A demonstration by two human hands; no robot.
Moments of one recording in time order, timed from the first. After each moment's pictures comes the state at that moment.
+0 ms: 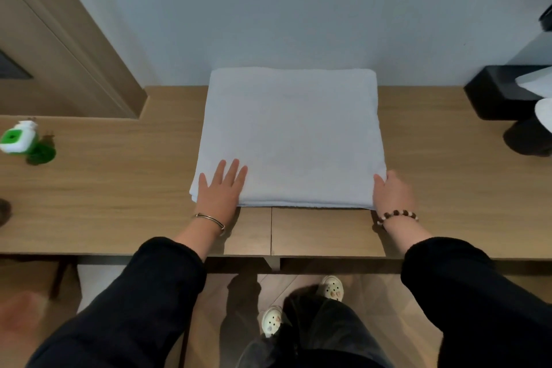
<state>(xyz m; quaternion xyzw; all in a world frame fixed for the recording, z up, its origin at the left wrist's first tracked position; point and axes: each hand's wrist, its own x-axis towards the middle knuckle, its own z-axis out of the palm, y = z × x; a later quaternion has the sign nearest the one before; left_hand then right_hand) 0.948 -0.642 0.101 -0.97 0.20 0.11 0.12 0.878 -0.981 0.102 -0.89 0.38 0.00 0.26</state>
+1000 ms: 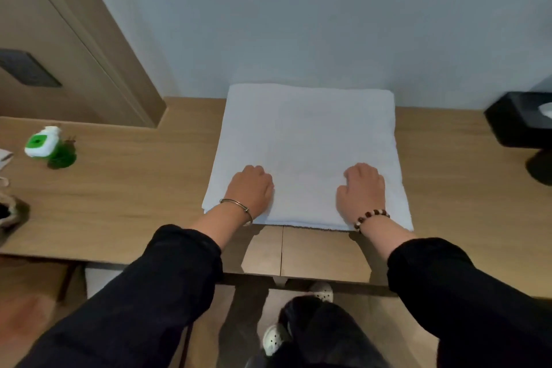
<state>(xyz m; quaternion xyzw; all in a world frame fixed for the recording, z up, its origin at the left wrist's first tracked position) 0.980 -0.681 0.155 -0.97 0.24 0.09 -0.04 0.929 -0.915 0.128 -0.99 0.12 -0.01 0.11</state>
